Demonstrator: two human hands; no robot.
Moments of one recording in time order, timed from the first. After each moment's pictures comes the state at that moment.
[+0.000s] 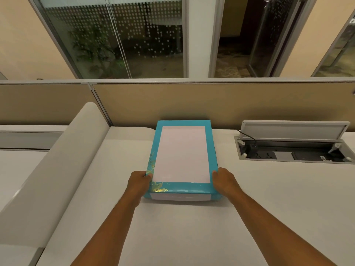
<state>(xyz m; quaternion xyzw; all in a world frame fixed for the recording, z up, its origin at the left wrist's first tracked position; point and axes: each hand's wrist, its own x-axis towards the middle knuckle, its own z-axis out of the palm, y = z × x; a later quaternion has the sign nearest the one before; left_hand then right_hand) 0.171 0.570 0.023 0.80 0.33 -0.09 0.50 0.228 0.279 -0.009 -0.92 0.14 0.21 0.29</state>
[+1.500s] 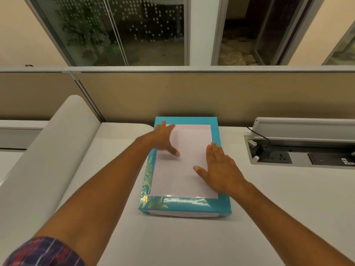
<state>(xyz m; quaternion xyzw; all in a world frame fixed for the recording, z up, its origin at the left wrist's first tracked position) 0.377 0.554 0.060 0.97 -0.03 -0.24 0.09 0.283 0.308 0.004 -0.98 -0.12 0.12 0.10</state>
